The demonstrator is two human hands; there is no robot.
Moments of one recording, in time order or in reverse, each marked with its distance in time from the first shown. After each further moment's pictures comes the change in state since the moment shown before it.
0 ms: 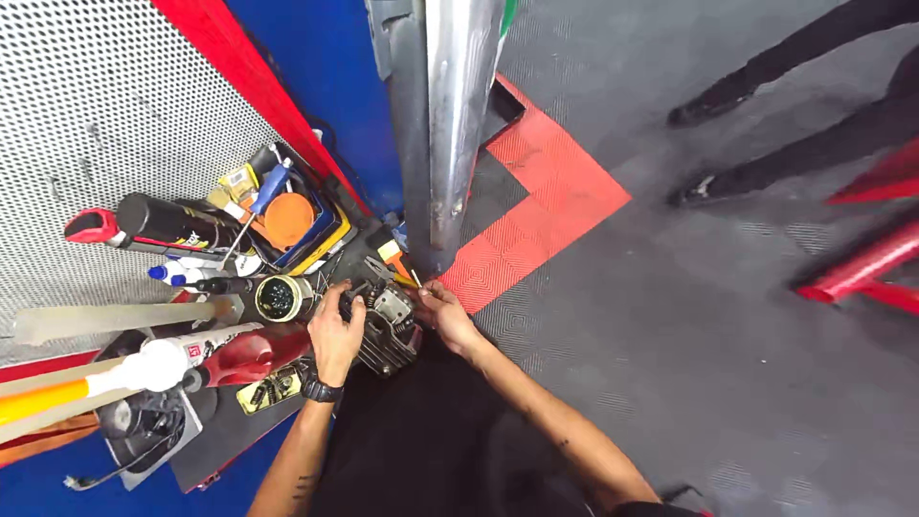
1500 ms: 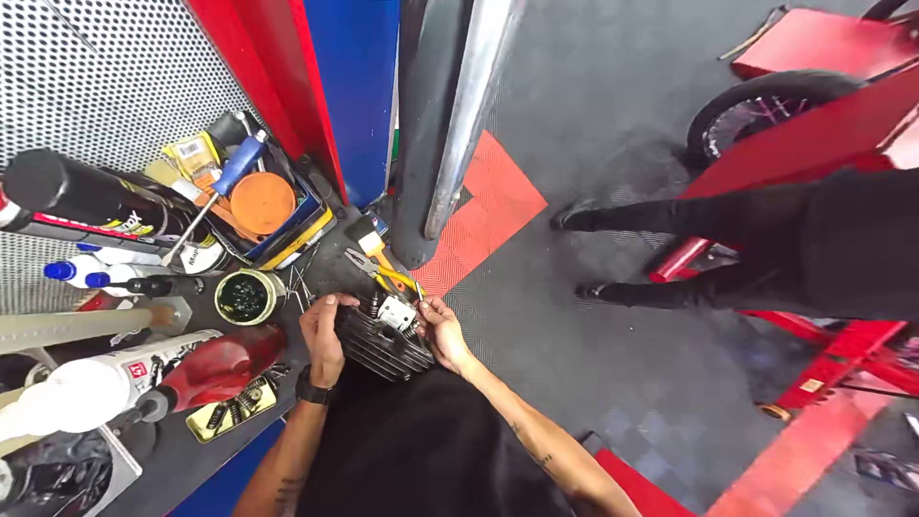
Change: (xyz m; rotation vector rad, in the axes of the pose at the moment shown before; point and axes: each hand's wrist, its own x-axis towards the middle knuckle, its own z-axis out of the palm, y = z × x) left_hand -0.010 -0.036 0.023 -1.102 -0.046 -0.079; right_hand -0.039 0.041 0.006 0.051 0.261 -0.072
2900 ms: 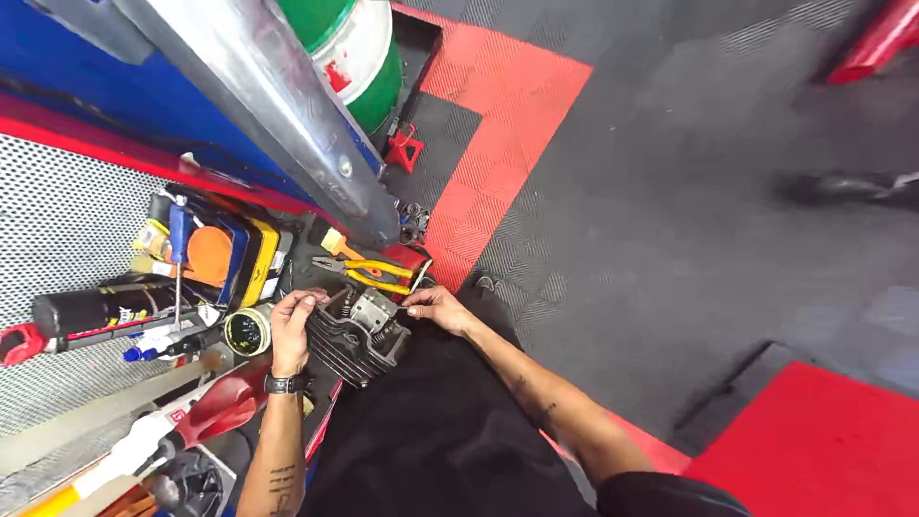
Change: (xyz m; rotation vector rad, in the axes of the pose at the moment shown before) left_hand 0.043 0.010 -0.004 0.295 -0.464 -0.050; right_hand 0.032 0.080 -0.083 -0.108 -0.375 -0.247
